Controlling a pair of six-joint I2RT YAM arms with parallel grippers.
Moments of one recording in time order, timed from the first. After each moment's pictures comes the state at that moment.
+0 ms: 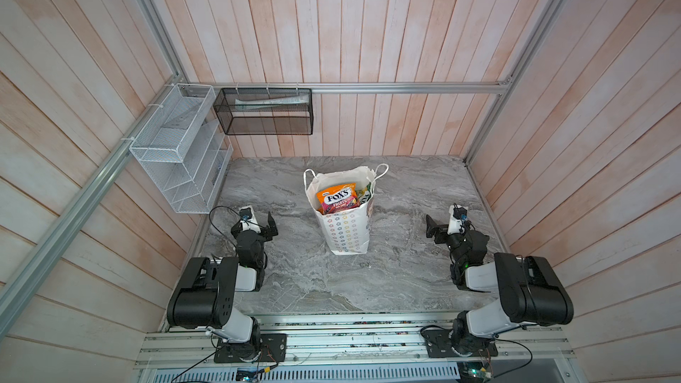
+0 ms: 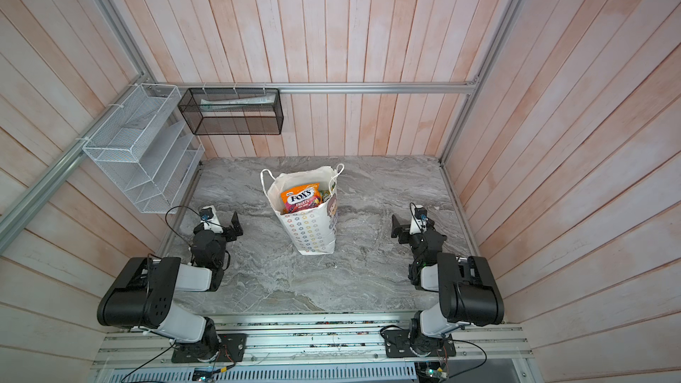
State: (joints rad) left arm -0.01 1.54 0.27 1.12 -0.19 -0.07; right arm -0.09 1.52 0.22 1.16 -0.24 -0.01
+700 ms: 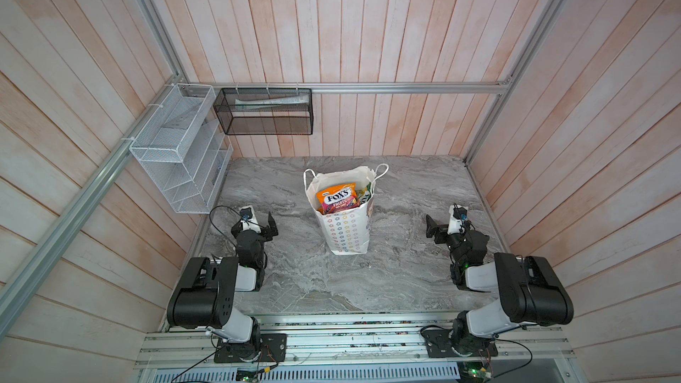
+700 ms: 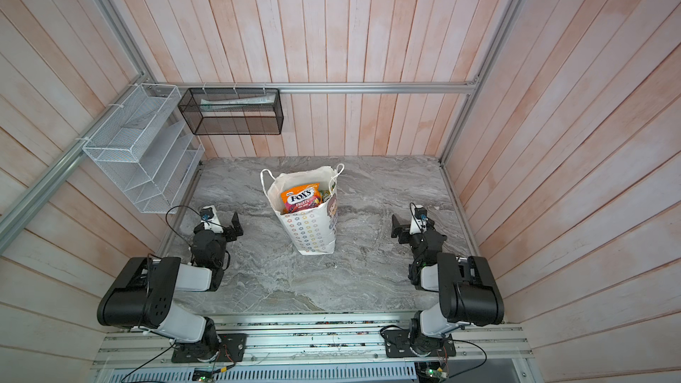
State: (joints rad) left arm 0.00 1.54 0.27 1.11 -0.15 -0.06; right arm -0.09 1.52 0.22 1.16 -0.24 -0.01
